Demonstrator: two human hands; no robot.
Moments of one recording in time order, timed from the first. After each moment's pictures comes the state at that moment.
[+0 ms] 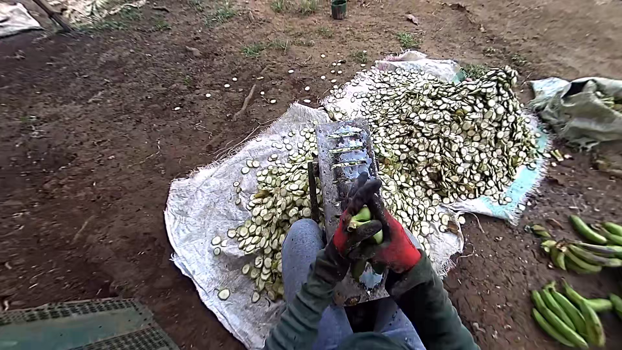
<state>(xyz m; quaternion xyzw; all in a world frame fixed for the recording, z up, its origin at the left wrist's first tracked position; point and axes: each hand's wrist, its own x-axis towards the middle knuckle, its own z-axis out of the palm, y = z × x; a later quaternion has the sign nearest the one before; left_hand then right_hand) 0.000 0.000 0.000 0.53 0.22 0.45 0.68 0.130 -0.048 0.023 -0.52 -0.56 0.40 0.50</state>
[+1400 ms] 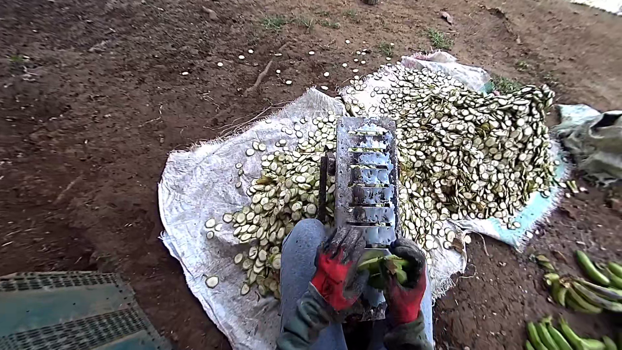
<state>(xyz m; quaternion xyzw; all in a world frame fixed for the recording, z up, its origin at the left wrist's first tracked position) -0.056 -0.033 -0.078 0.82 0.41 0.34 0.19 0.104 -0.088 -0.079 -0.59 -0.44 0.14 0.66</state>
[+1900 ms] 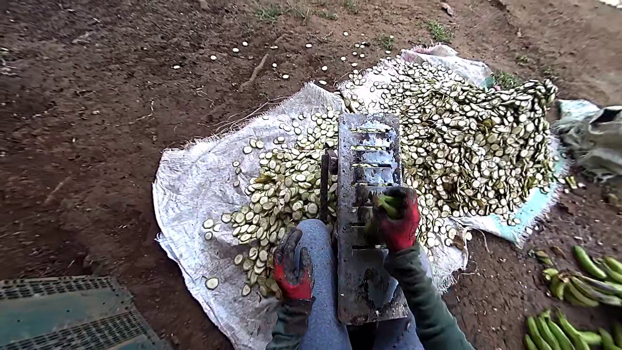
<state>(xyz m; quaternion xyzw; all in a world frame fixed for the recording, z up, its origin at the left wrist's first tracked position) -0.103 -0.008 -0.125 0.58 0.55 0.57 0.20 0.128 0.029 -0.052 -0.68 -0.54 0.02 0.50</state>
